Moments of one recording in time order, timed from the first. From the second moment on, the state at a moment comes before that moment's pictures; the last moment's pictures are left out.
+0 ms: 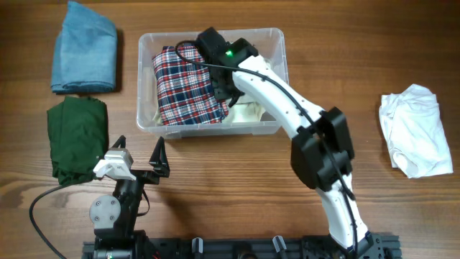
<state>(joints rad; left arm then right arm) 0.04 0.01 0.01 -0.06 0.18 -0.25 0.65 2.29 2.05 -1.15 0.20 0.36</state>
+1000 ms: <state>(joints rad) 0.04 0.01 0.01 -0.06 0.18 -0.25 0.64 2.31 2.05 -1.11 0.04 0.35</state>
